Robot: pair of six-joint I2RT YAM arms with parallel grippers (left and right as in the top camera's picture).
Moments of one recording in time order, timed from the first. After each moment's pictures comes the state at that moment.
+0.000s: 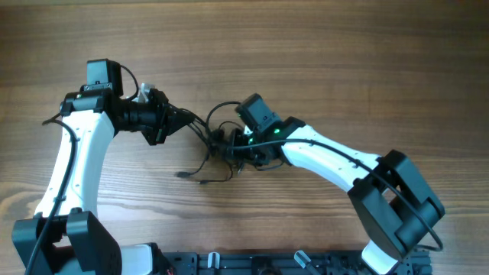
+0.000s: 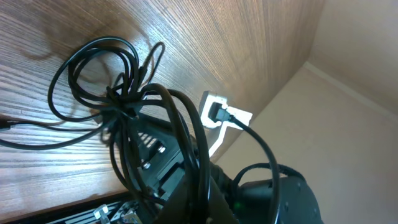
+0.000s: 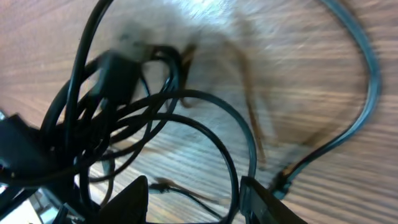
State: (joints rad) left arm 0.11 1.54 1.18 -0.99 0.87 -0.78; right arm 0.74 1.84 1.10 -0.38 -0.37 0.91
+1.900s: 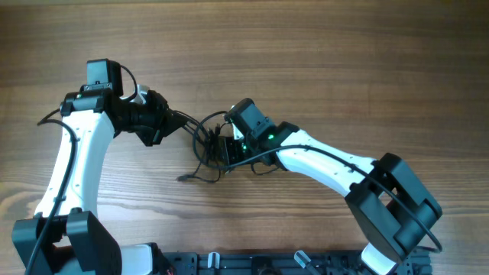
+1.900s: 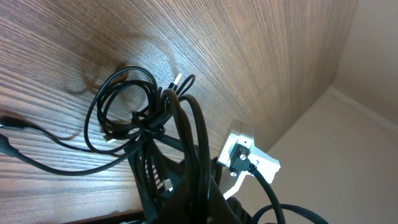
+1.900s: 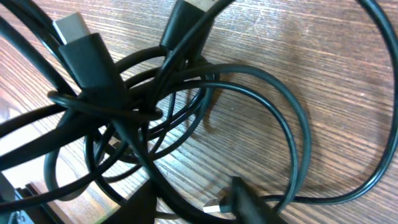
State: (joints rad) left arm 0.11 1.54 1.18 -0.99 0.73 -0.78; right arm 0.78 1.84 1.10 -0.34 -0.33 0.60
